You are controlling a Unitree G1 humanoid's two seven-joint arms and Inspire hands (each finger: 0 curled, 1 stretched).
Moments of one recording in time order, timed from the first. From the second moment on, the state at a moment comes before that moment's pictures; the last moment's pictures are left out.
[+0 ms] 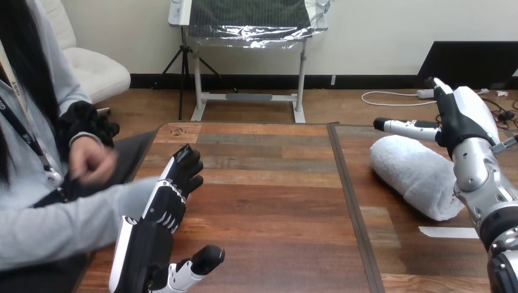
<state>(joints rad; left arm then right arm) 0.16 0.10 -0.10 0.55 -0.16 -1.18 -0.18 -0.90 -0.44 0.08 1.35 -0.48 -0.16 -0.20</state>
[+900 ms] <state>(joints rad) 0.19 0.09 -0.10 0.53 -0.20 -1.20 -0.21 -0.97 -0.48 0.20 1.38 -0.59 -0.01 -0.13</state>
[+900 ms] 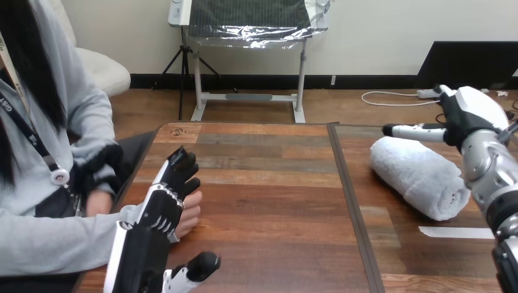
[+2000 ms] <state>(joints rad) 0.29 0.12 -0.12 0.42 -0.29 -1.28 -0.30 -0.98 -0.48 0.27 1.40 -0.63 0.09 -0.06</state>
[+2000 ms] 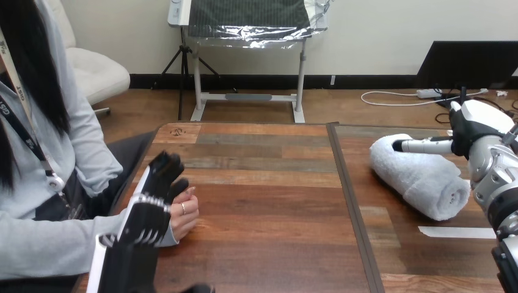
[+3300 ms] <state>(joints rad) 0.46 0.15 -0.14 0.26 -0.27 -1.30 -0.30 -0.88 -0.44 0.28 1.41 -0.63 0.10 -0.06</state>
